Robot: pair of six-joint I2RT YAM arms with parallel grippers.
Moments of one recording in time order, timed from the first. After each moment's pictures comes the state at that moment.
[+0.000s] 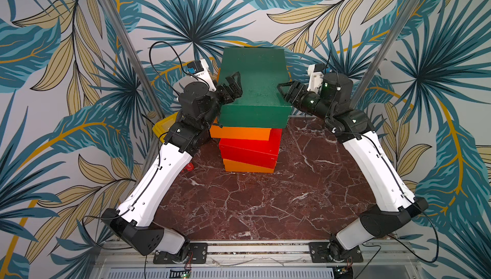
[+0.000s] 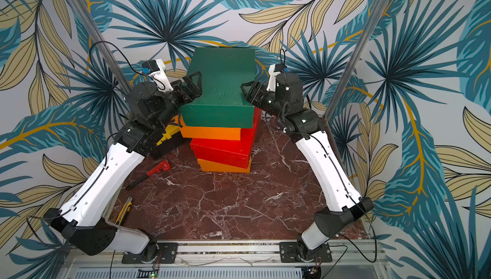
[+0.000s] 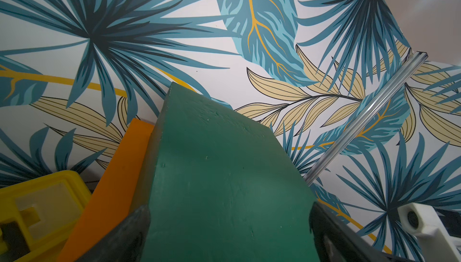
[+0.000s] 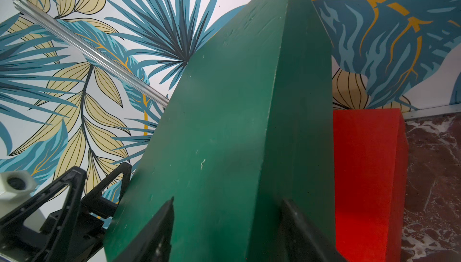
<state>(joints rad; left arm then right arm) -0.49 1.45 1.75 -0.21 -0.19 -0.56 0.43 1.59 2.01 -0.59 -0.15 0.73</state>
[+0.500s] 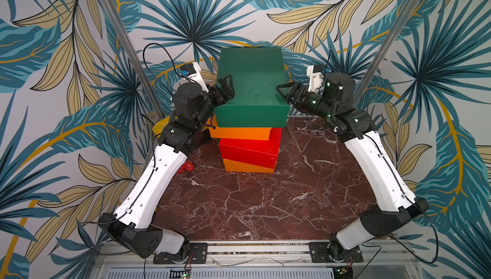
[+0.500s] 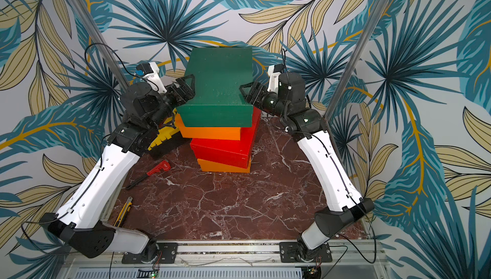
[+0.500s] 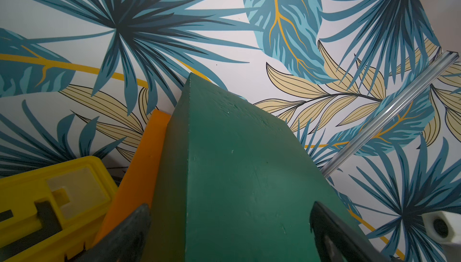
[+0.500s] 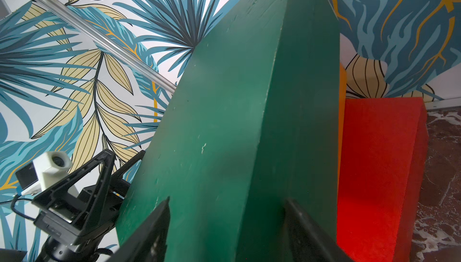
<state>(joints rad) -0.40 1.42 1.72 -0.27 -0.14 -0.60 0.39 1.58 2.01 -0.61 -0.25 0.73</state>
